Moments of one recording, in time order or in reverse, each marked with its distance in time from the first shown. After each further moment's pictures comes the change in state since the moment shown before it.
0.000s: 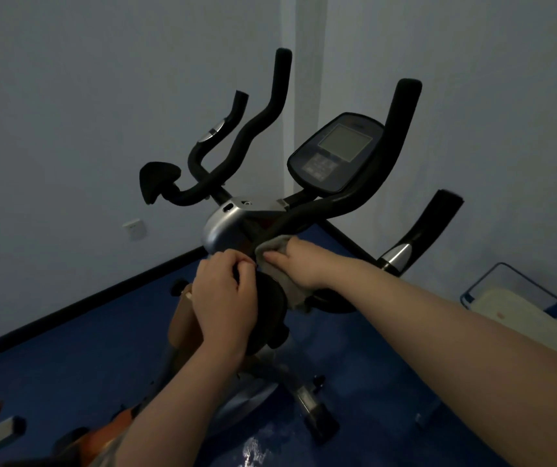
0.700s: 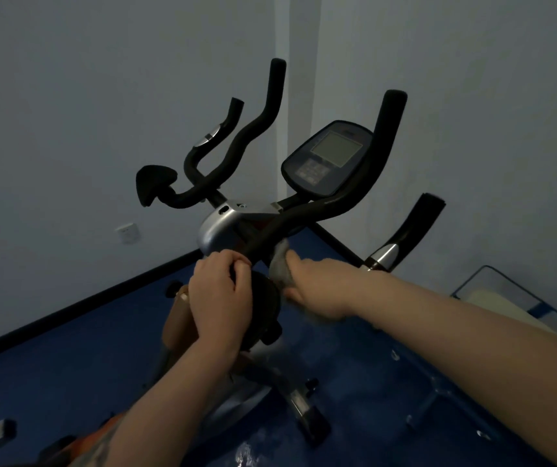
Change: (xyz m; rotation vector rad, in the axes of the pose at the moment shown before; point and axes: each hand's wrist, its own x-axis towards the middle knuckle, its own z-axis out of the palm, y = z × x) left_hand -0.002 0.006 -0.003 0.025 -0.006 0.068; right_hand -0.039 0.029 0.003 -0.621 0.023 -0.224
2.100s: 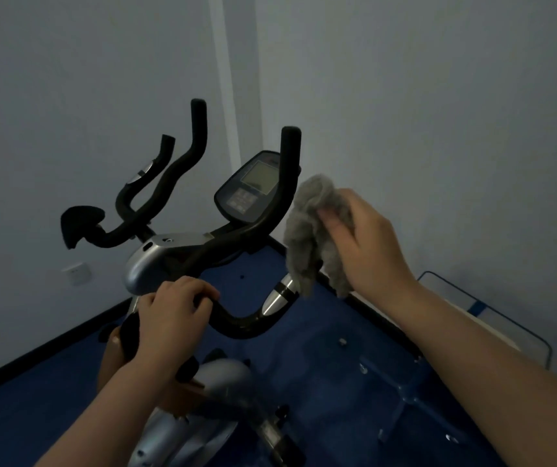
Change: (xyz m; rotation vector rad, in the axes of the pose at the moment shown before) left_hand 0.006 0.045 0.016 0.280 -0.366 0.133; right_hand -0.115 0.085 -0.061 0.729 1.034 0.084
